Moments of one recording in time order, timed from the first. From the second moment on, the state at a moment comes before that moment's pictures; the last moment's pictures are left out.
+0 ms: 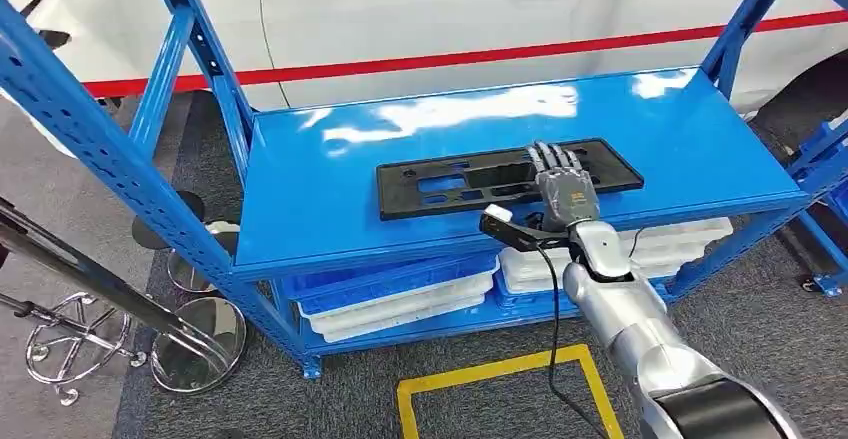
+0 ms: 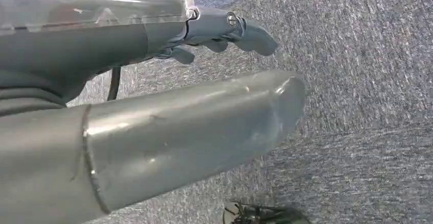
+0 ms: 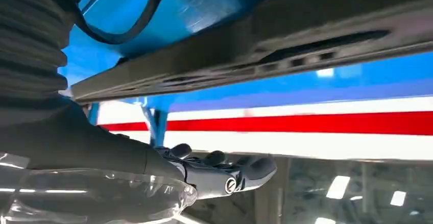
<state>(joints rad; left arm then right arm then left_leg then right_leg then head) -0.13 -0.14 1.05 -0.21 -0.91 0.27 -0.41 -0.73 -0.11 0.26 -0.66 1.20 -0.39 0.00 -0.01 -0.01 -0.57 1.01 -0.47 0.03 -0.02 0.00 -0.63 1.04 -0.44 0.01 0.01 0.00</state>
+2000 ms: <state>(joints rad) -0.12 -0.14 1.05 -0.21 -0.88 0.27 -0.41 -0.64 -0.12 0.27 -1.09 1.04 -0.50 -0.08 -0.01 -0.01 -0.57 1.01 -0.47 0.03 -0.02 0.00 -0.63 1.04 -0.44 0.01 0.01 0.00</state>
